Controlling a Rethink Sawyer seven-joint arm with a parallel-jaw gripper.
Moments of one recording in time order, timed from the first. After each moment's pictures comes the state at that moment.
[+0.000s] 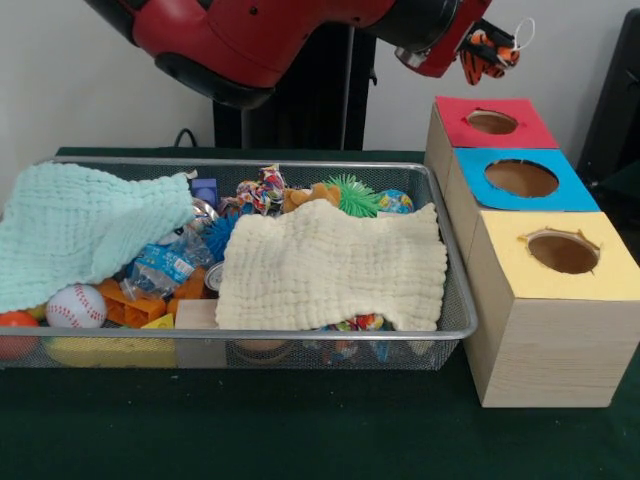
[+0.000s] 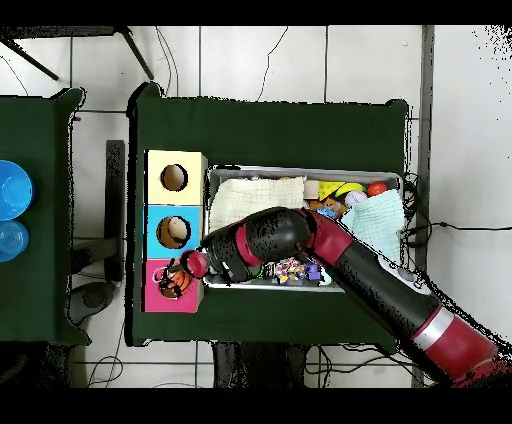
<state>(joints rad) -1.03 -0.21 1.16 1.95 -0.25 0.96 1.56</state>
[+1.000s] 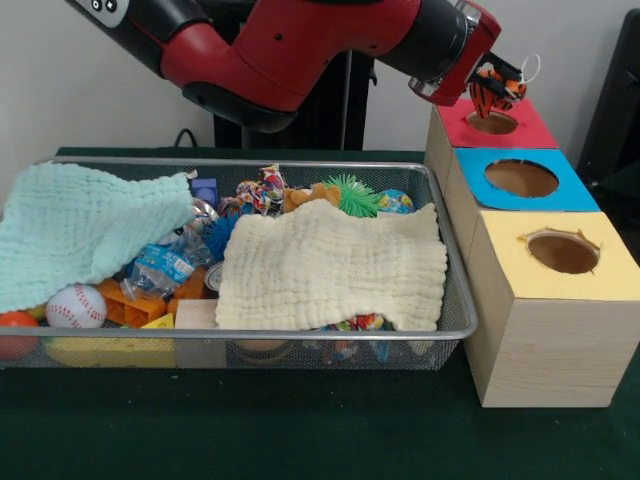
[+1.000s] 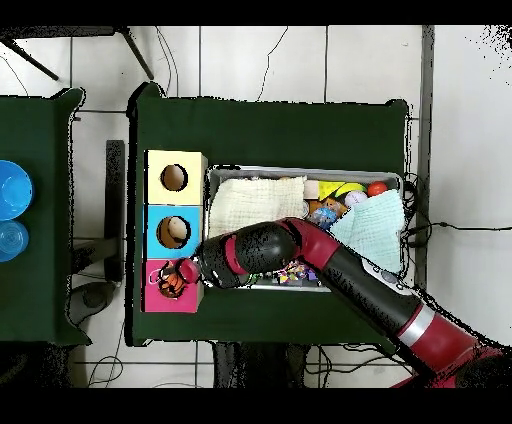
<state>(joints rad) -1.05 -0.09 1.16 1.96 -0.43 0.86 1.56</state>
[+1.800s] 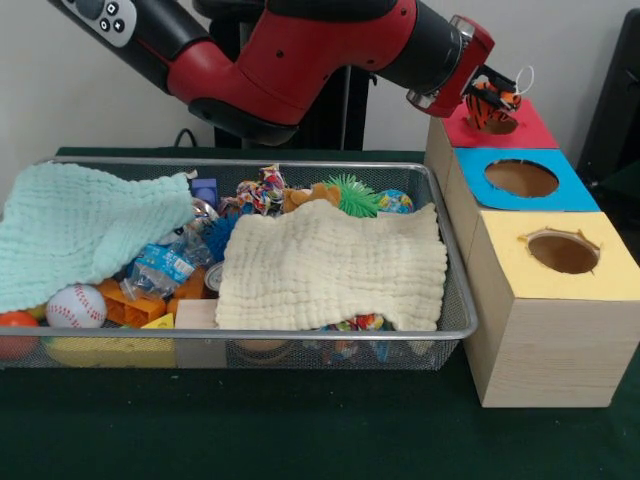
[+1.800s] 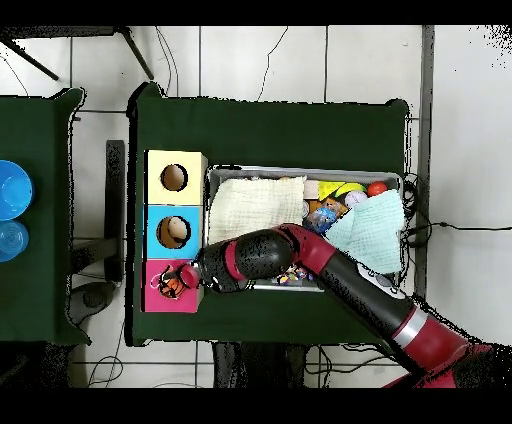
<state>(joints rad) -1.07 -0.02 1.15 1.96 -0.51 0.85 1.56</state>
